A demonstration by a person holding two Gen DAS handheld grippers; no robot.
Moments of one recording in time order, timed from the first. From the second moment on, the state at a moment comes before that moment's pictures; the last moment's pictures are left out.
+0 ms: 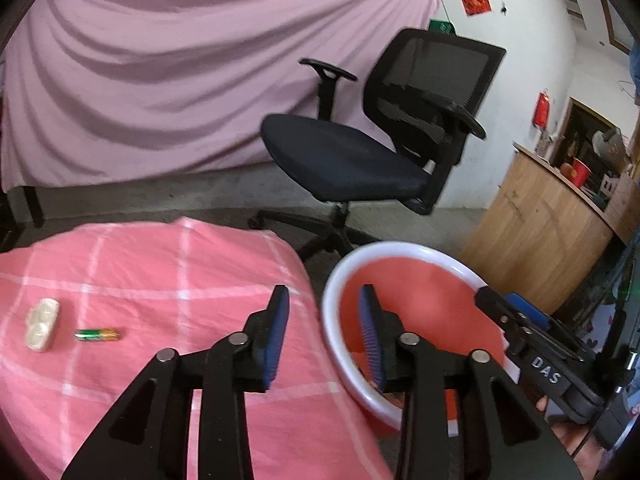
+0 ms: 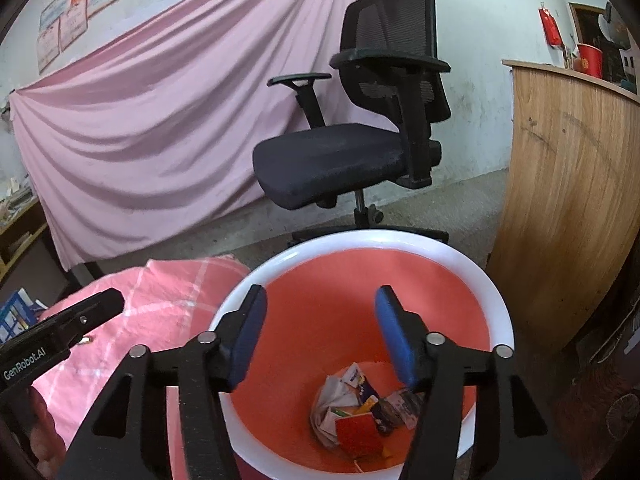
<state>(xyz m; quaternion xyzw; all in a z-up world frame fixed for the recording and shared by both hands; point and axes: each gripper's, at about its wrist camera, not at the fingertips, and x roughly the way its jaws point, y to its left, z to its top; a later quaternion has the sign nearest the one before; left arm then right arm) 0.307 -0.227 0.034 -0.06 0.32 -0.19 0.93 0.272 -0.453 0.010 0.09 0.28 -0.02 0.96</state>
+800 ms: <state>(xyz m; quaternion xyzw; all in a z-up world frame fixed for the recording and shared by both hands) 0.253 -0.121 0.071 -0.06 0.16 -0.03 0.99 0.250 -0.390 0.059 0.10 0.11 0.04 0.99</state>
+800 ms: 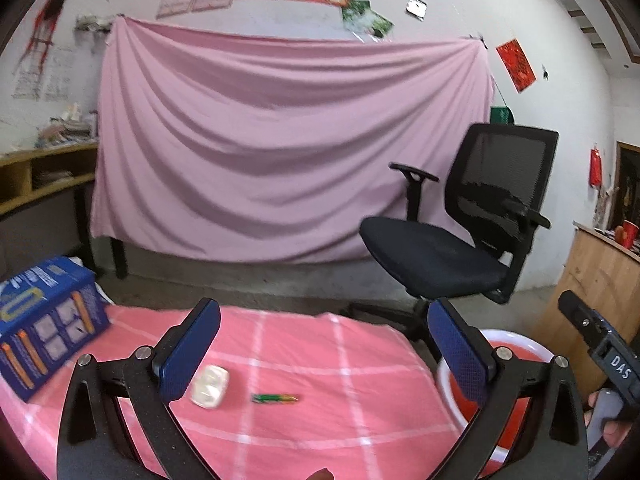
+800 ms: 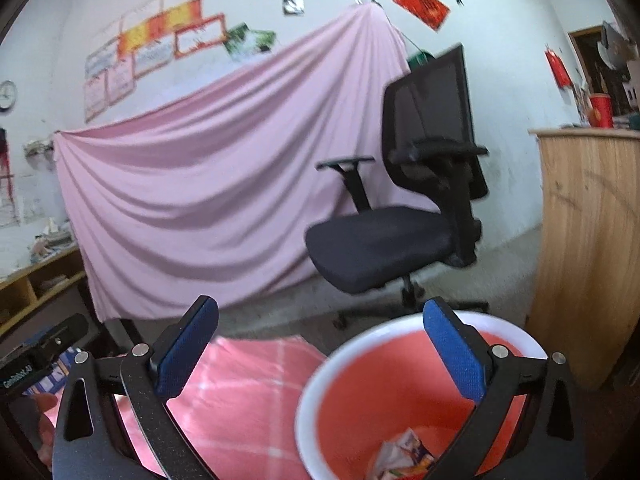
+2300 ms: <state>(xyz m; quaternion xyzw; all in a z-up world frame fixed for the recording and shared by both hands) 0.229 0.021 0.017 -0.01 0.19 0.07 0.98 0.290 -0.223 0.024 -0.07 0.17 0.23 0.96</state>
